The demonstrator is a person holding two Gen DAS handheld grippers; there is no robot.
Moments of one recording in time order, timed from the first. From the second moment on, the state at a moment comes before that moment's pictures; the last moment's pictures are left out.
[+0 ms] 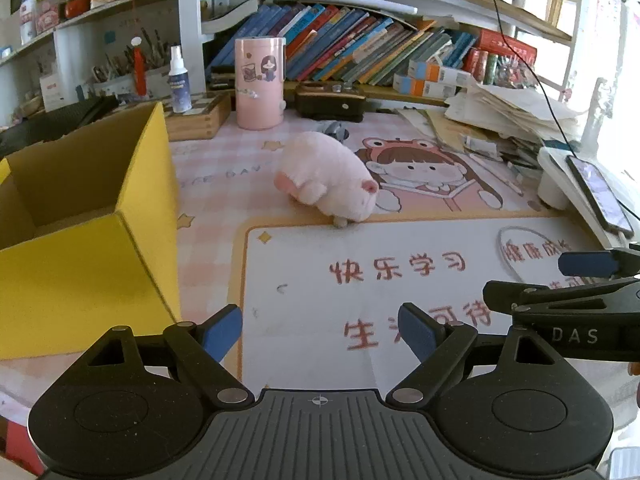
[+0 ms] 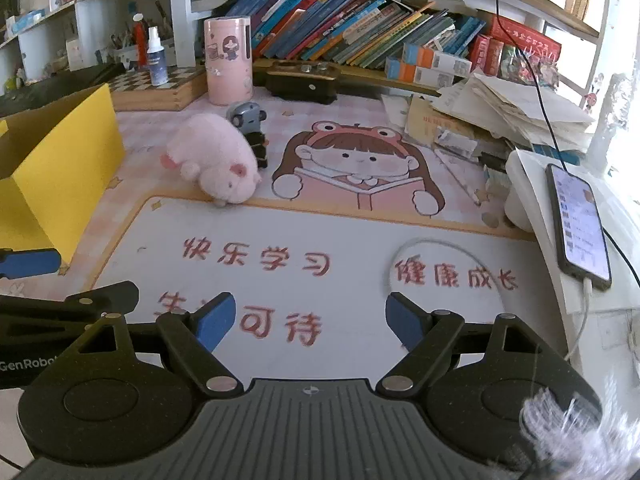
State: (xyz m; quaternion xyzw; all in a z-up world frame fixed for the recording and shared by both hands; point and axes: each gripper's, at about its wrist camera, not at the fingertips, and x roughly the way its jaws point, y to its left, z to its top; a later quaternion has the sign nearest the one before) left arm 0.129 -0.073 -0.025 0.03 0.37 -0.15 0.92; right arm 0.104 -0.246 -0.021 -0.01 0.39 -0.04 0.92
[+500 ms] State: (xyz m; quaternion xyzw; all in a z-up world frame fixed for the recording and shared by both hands) left arm 0.176 -0.100 -0.019 -0.01 0.37 -0.08 0.93; right arm 0.140 -0.298 -0.016 0.01 0.36 0.00 0.93
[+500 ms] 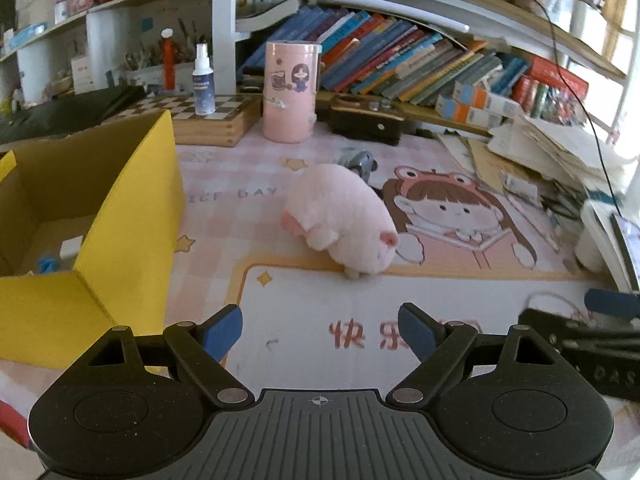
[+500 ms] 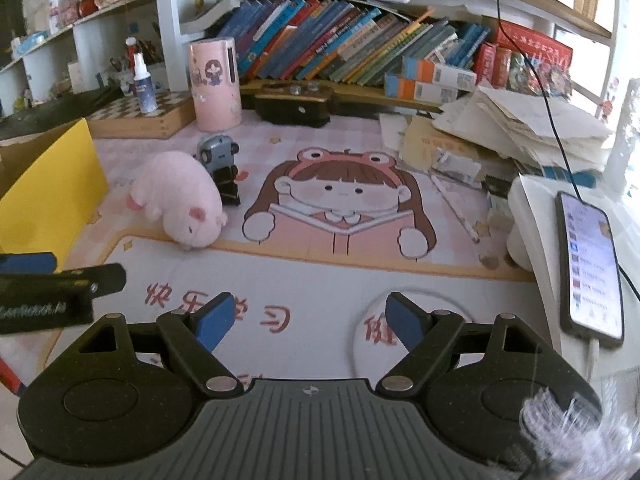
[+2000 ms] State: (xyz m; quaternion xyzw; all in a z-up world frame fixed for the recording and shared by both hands) left arm 0.286 -0.134 -0.046 -0.11 0.39 -0.03 0.92; right arm 0.161 -0.349 -0.011 0.02 0.34 0.04 0.94
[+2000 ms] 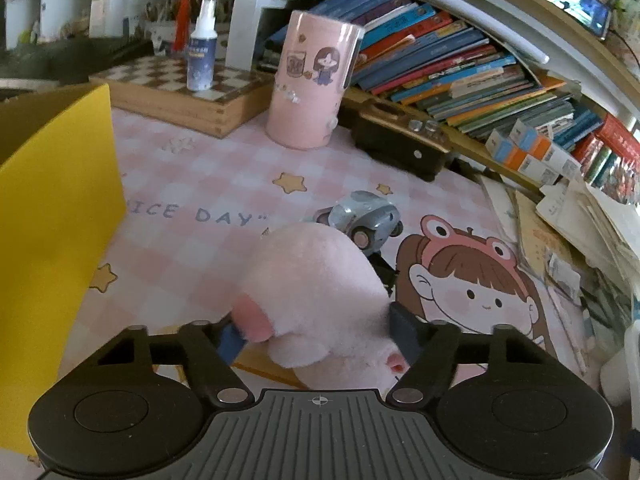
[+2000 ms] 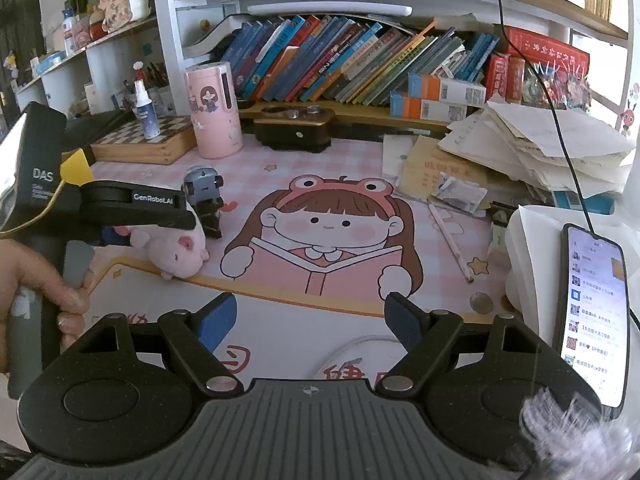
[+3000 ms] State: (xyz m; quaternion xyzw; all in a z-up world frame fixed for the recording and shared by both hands) left arm 0.135 -0.067 0.027 -0.09 0.29 0.01 0.95; right arm 0.263 -0.268 -0.037 -0.01 0.30 0.18 0.94
